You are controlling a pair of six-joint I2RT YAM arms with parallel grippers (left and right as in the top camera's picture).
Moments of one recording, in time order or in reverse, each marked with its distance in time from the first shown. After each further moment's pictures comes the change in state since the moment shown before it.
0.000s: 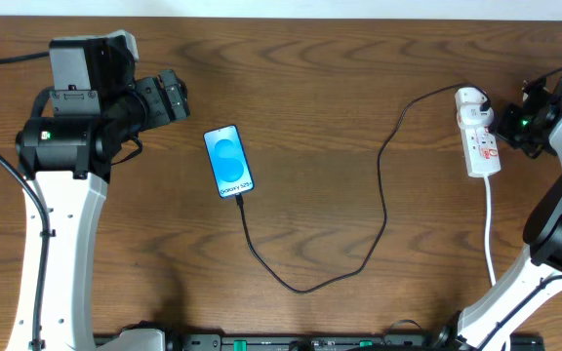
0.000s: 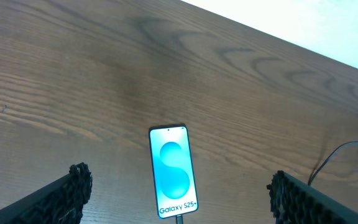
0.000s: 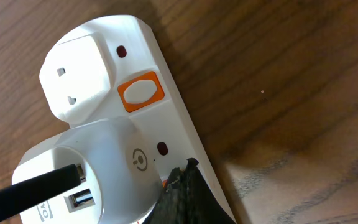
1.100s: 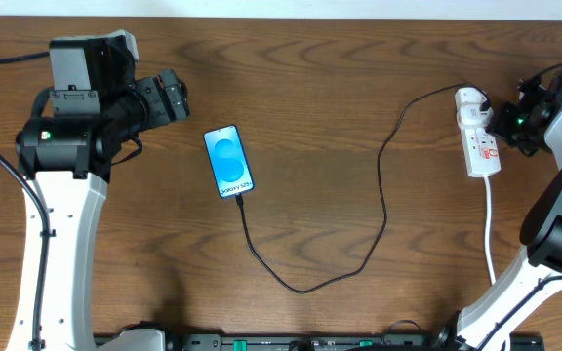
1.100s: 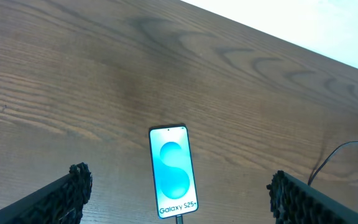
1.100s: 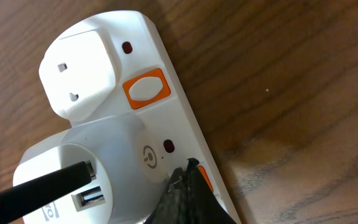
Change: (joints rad) left arm 0.000 0.000 0.000 0.000 0.000 0.000; right arm 0.030 -0.010 -0.005 -0.010 0.050 -0.007
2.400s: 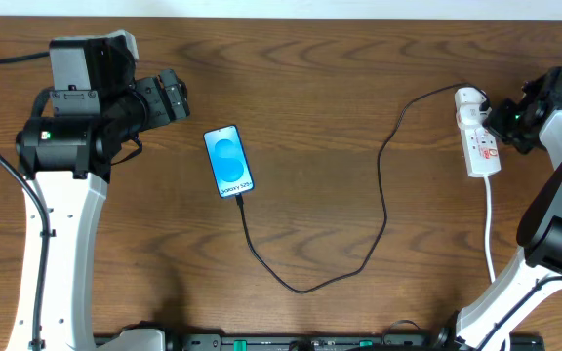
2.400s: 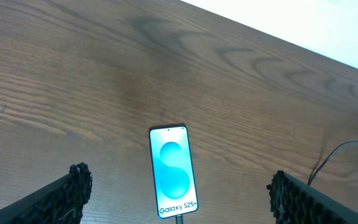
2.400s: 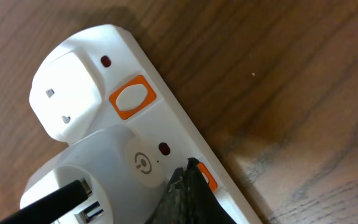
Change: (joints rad) left arm 0.000 0.000 0.000 0.000 0.000 0.000; right arm 0.027 -0.010 -0.007 0.006 0.059 0.242
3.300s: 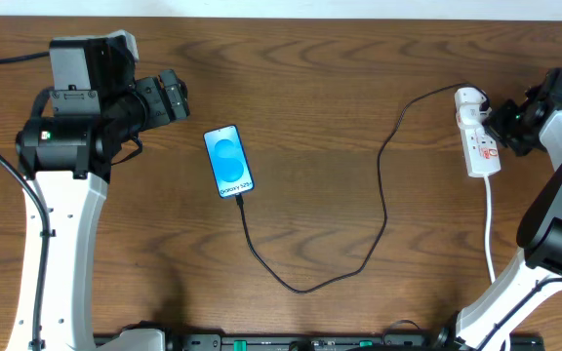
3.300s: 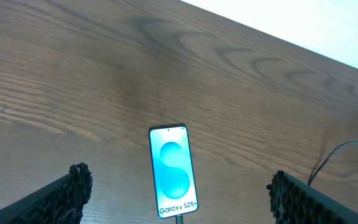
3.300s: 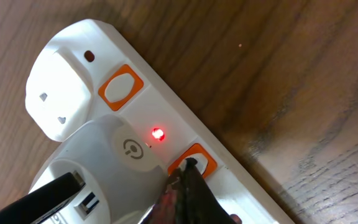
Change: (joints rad) left arm 0.000 0.000 0.000 0.000 0.000 0.000; right arm 0.000 -0.010 -0.006 -0.023 0.005 0.126
